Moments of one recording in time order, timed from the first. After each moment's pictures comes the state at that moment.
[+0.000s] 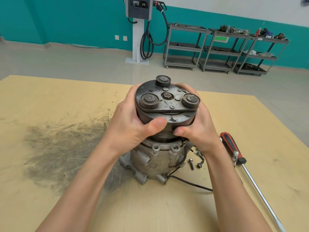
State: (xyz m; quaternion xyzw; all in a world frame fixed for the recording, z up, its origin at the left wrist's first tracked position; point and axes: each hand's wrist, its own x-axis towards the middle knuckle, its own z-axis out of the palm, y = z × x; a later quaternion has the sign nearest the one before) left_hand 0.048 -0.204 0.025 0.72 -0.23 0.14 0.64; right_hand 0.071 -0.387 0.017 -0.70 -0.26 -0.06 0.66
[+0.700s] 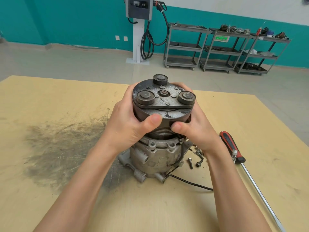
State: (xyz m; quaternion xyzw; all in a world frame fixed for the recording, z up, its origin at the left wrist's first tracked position) left_hand 0.049 -0.205 0.024 0.72 -0.23 0.16 0.63; right_hand 0.071 -0.390 0.017 -0.72 -0.28 -0.02 0.64
